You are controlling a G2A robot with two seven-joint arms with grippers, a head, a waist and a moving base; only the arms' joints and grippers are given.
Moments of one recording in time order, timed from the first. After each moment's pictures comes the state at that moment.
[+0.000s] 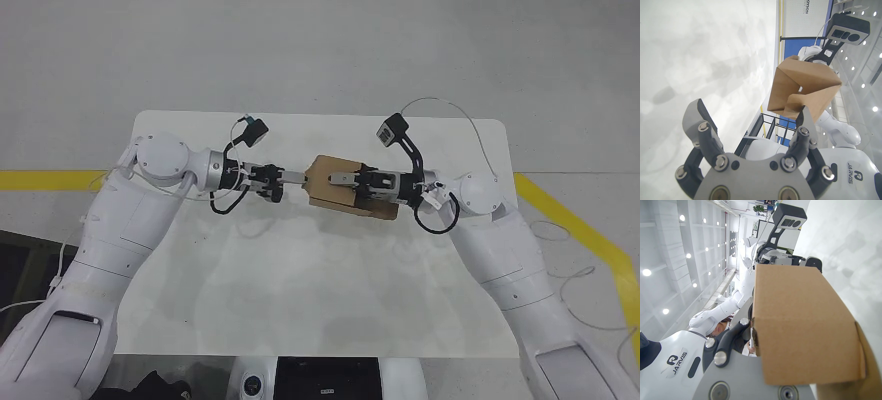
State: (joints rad) left arm 0.63 -1.05 -0.98 -1.20 -0.23 -0.06 -1.29; right arm -0.78 -1.22 1.05 -1.28 0.48 -0.26 1.12
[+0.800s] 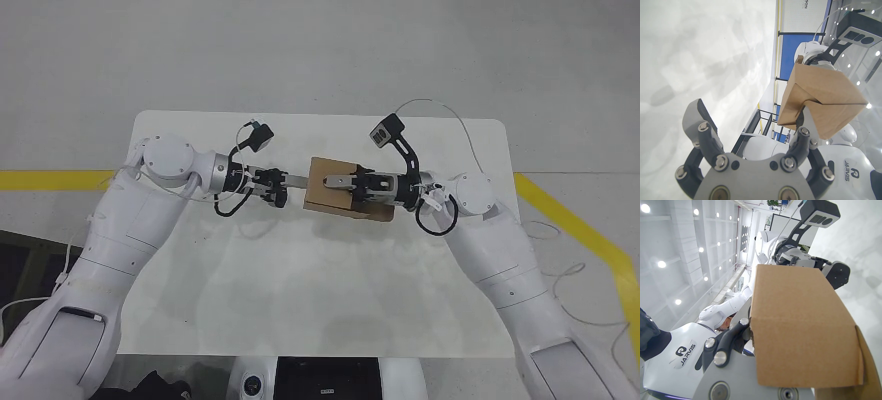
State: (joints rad) left arm 0.61 -1.07 -0.95 -1.15 -0.28 -0.07 -1.33; right arm -0.77 -1.24 1.02 -1.25 0.59 -0.32 1.17
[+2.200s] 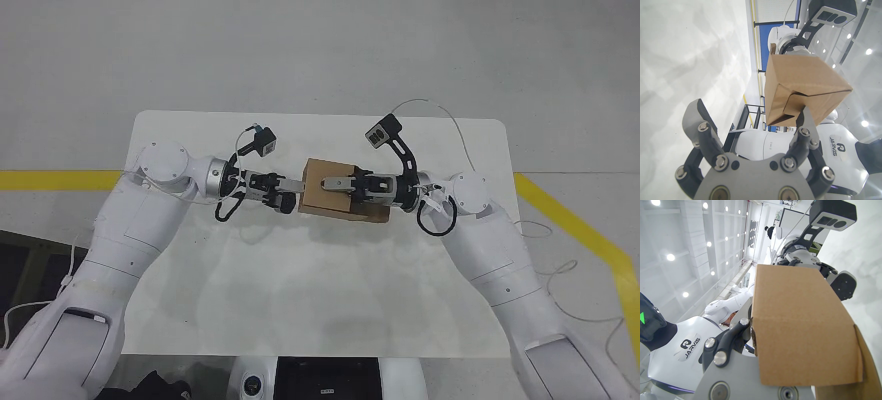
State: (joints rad) left arm 0.62 -1.08 -0.95 -1.10 -0.46 -0.19 -1.42; right arm -0.76 -1.27 1.01 -1.22 0.65 -0.36 1.23
